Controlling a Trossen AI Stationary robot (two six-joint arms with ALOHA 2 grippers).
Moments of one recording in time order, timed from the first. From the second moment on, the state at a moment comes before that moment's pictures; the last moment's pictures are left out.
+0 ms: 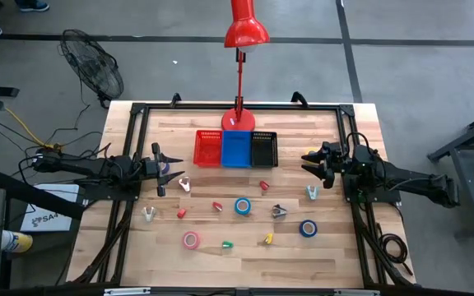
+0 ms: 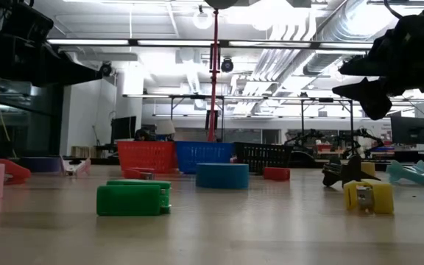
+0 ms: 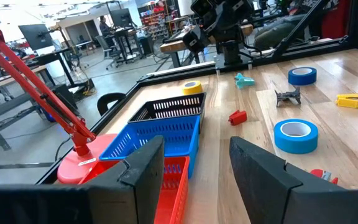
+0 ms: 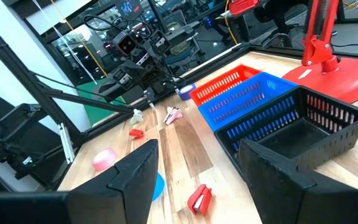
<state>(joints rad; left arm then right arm) -0.18 0.12 0.02 0.05 -0.39 0.21 -0.29 0.12 0.01 0.06 -0.17 0.48</state>
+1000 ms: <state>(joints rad) -0.18 0.12 0.02 0.05 -0.39 0.21 -0.56 0.52 0.40 -0.09 -0.19 0.40</state>
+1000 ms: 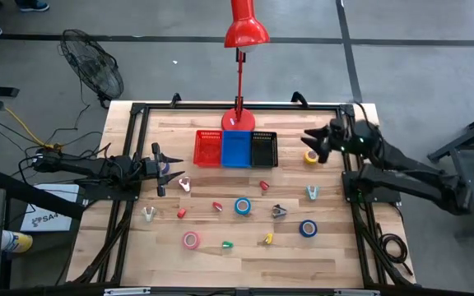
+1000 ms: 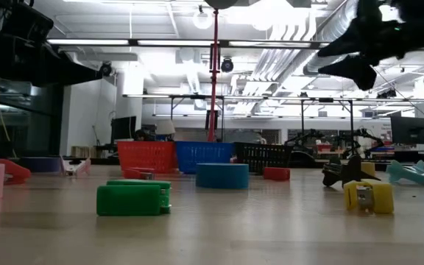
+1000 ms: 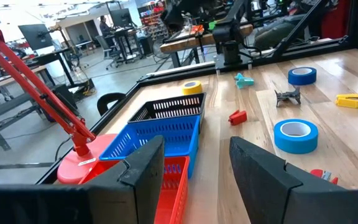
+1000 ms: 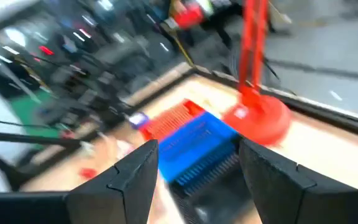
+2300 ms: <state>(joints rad) -0.18 0.12 0.02 0.05 -0.39 0.21 -0.85 1.16 0.81 -0.74 -0.23 0.63</state>
